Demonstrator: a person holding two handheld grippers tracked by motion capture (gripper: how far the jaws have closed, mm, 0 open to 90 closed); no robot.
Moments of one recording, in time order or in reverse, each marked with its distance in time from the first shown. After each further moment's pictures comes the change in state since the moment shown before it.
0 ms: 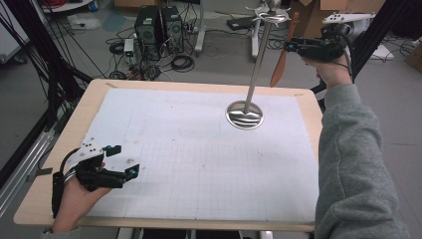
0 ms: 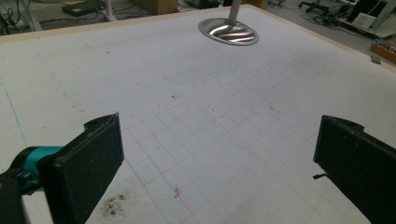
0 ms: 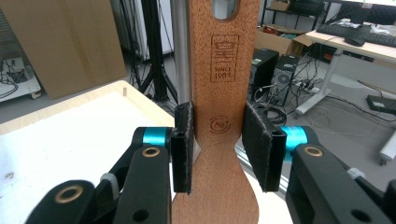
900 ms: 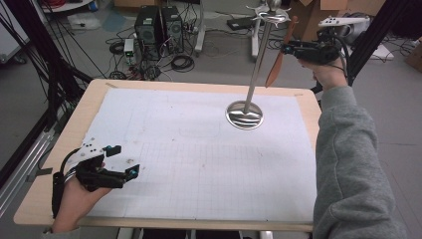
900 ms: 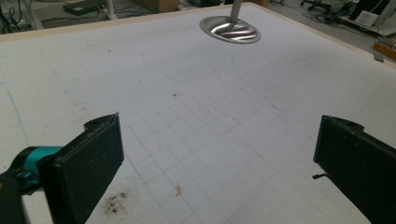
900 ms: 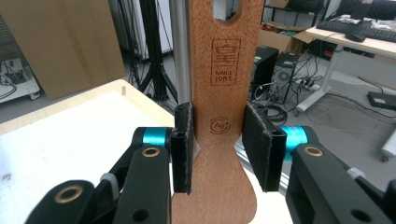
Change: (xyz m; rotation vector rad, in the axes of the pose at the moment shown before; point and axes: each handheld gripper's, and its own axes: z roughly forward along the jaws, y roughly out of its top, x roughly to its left) left arm 0.001 -0.001 0.000 0.006 0.005 -0.001; right arm 0.001 -0.007 0.007 0.001 -0.006 0.013
